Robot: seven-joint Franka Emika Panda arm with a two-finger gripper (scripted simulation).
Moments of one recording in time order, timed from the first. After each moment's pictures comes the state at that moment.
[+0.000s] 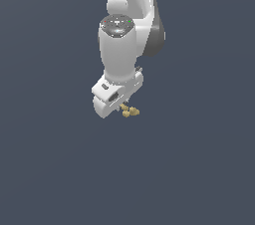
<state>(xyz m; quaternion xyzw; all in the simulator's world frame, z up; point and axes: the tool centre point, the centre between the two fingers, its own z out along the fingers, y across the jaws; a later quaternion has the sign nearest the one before) 0.021 -0.022 0.207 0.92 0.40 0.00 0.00</state>
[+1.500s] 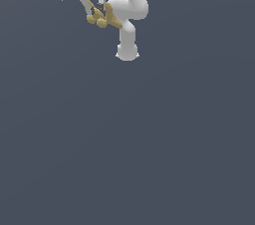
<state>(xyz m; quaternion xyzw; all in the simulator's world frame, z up) -0.106 -0.087 0.480 0.92 0.40 0.00 0.00</state>
